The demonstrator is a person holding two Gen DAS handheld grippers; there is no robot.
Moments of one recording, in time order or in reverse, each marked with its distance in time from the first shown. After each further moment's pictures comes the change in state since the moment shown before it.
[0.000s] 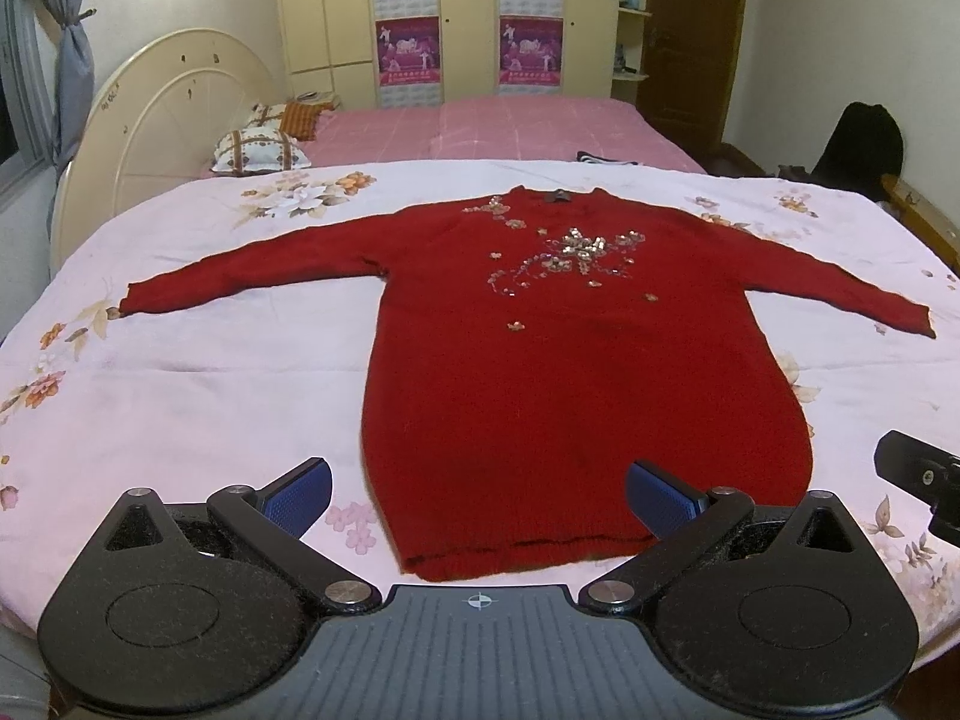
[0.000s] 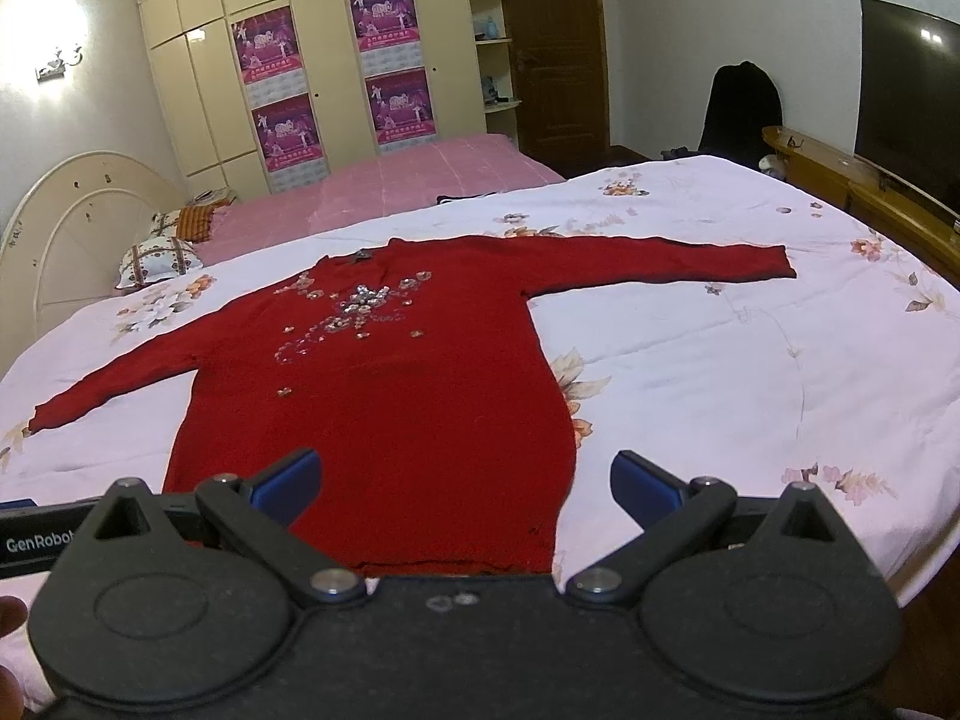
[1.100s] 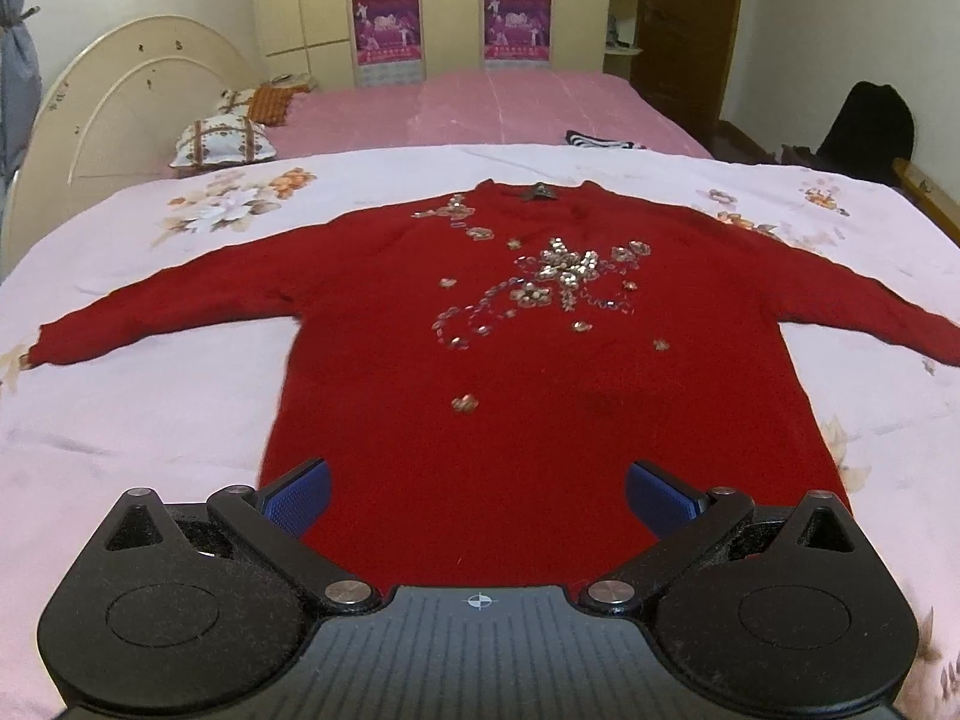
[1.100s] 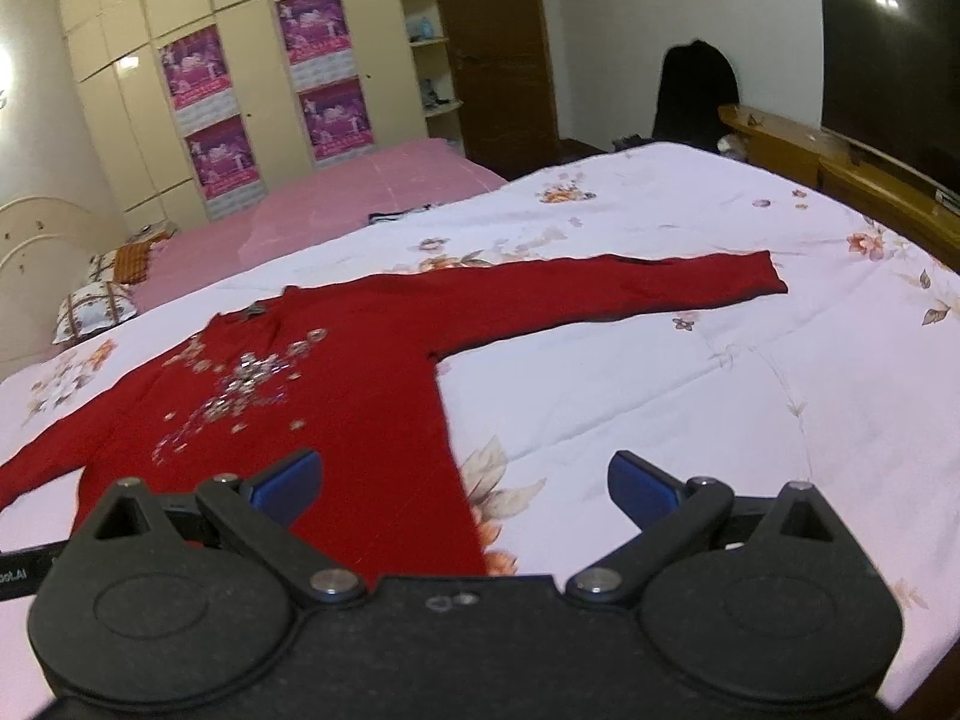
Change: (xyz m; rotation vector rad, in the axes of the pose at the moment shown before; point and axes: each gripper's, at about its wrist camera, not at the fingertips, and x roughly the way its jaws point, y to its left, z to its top) left arm 0.136 -0.057 0.080 -0.012 0.056 -0.040; right arm 0.116 -0.075 0.069 0.061 0.026 -0.104
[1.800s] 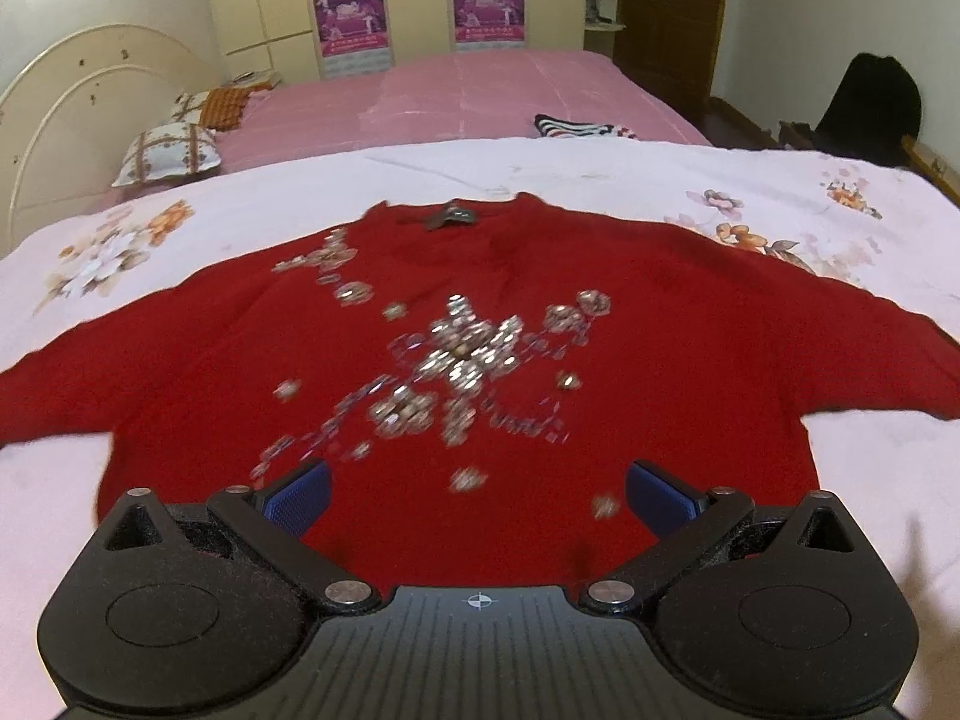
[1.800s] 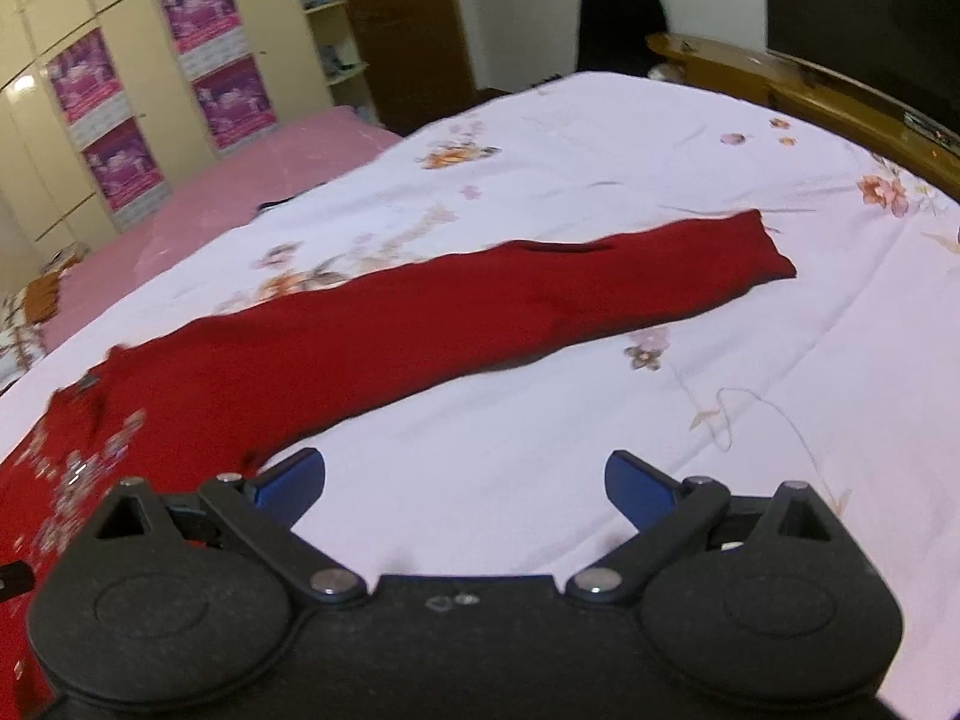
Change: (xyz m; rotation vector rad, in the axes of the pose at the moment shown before) left arm 0.143 -0.097 0.089 0.075 0.031 0.037; right arm 0.167 -0.085 0.059 0.159 0.094 -0.093
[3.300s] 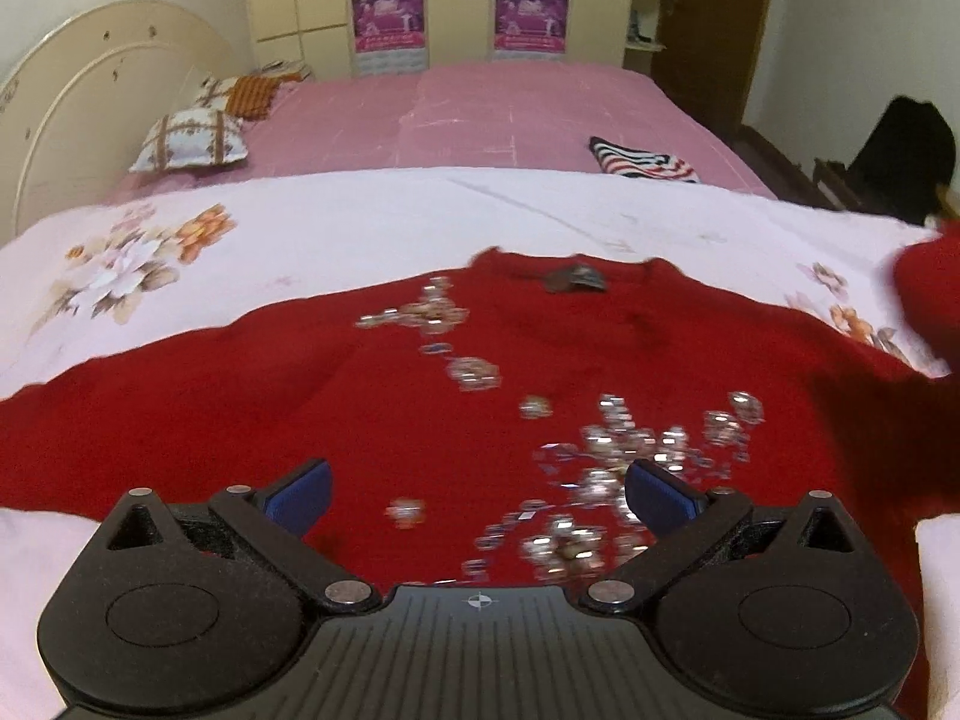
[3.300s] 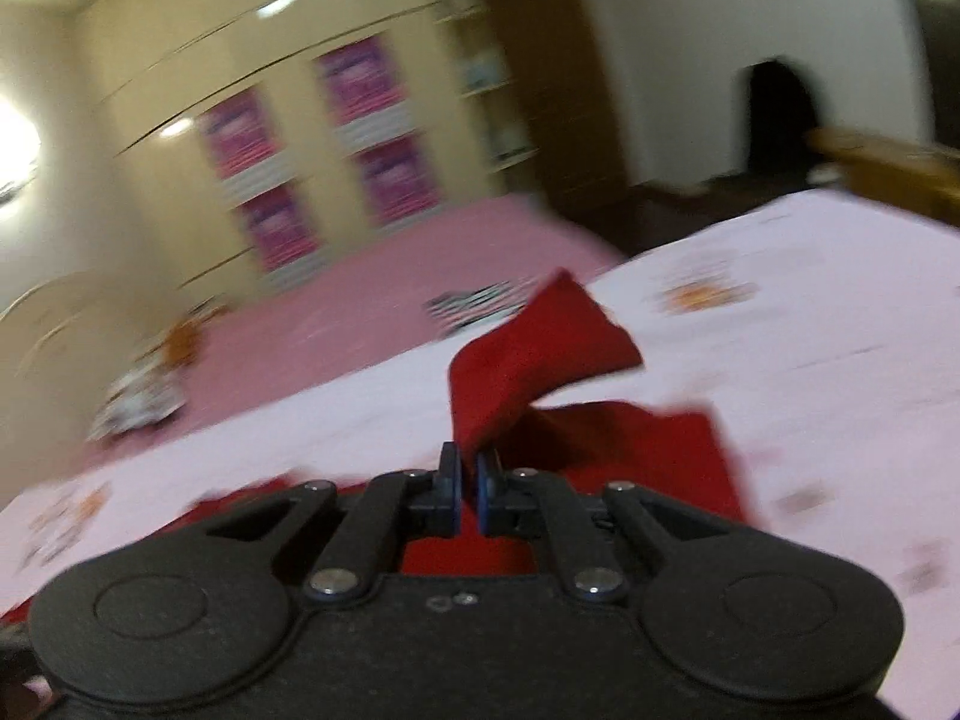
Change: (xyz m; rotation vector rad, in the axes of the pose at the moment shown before) left arm 0.051 0.100 0.047 -0.107 -0.017 -0.022; right arm 0.029 0.138 0.050 -0.145 -0.168 0.397
